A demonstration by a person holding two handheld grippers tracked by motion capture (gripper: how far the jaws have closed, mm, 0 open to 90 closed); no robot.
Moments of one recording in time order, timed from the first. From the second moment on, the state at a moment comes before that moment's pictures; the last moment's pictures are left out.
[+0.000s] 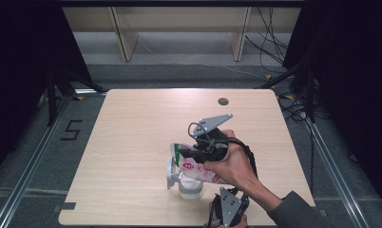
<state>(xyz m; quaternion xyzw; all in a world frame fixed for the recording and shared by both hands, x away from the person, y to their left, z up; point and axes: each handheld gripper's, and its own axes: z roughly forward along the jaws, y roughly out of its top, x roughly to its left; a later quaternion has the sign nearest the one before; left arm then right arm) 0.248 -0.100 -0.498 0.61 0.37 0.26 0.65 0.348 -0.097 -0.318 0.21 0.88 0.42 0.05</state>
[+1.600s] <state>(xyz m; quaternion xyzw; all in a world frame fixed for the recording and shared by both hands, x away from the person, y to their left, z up) 0.248 -0.099 -0.497 0.61 0.37 0.26 0.65 0.348 -0.099 -0.316 0.22 0.88 0.43 0.04</state>
